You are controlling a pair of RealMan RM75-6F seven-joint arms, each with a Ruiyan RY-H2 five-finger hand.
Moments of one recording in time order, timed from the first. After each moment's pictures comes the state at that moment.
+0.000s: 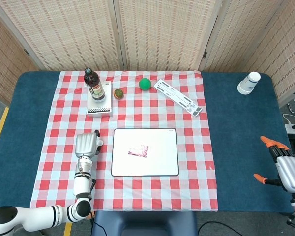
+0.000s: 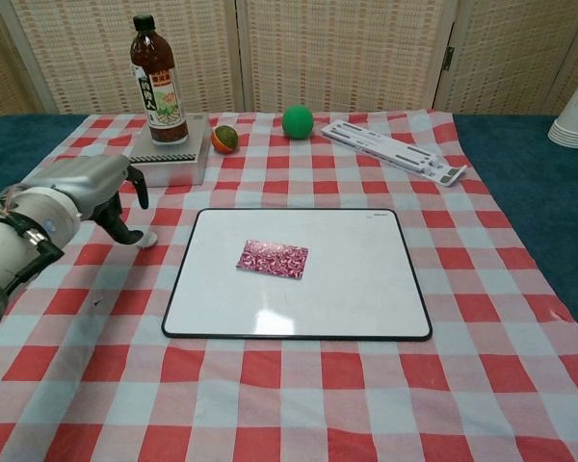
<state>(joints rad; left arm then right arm) -0.76 -1.81 -0.29 -1.38 0.67 1.31 0.81 0.11 -0.97 0.04 -1.68 -1.50 1.38 0.23</state>
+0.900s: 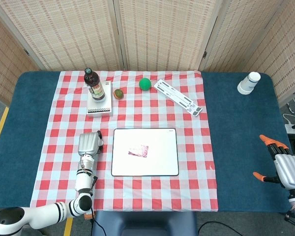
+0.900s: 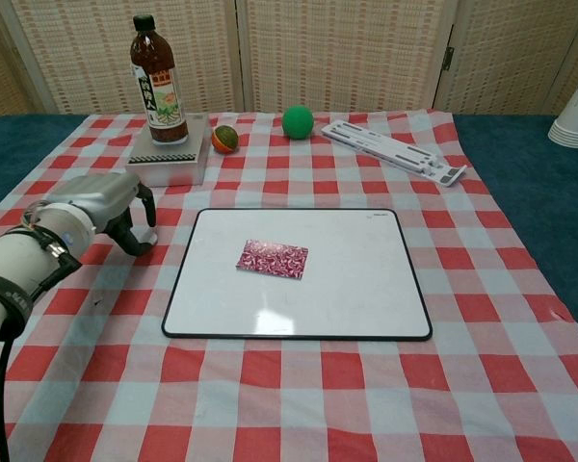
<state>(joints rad) -0.76 -1.88 -0.31 -1.21 0.68 1.17 0.75 0.13 -0.98 0.05 -1.68 -1.45 1.32 0.20</state>
